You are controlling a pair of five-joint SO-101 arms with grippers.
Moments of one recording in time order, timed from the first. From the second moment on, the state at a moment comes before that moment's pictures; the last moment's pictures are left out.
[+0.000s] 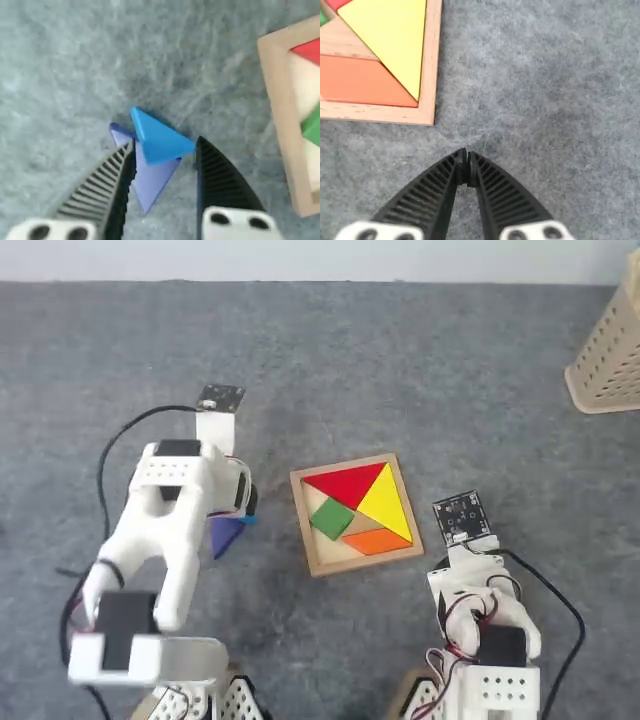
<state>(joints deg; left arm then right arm) -5.4 -0.7 36.0 63.2 -1.7 -1.6 -102.1 95.6 69.0 19.2</state>
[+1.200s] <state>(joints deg) -3.4 -0.4 34.1 61.4 0.2 -1.6 -102.1 95.6 69.0 19.2</state>
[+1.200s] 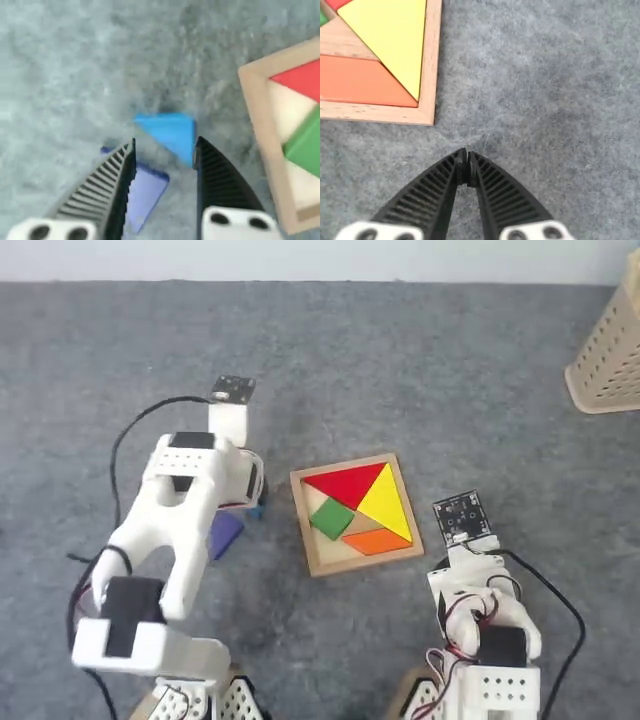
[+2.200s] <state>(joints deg) -8.6 -0.2 42.2 60.9 -12.8 -1.6 -102.1 95.6 69.0 19.2</state>
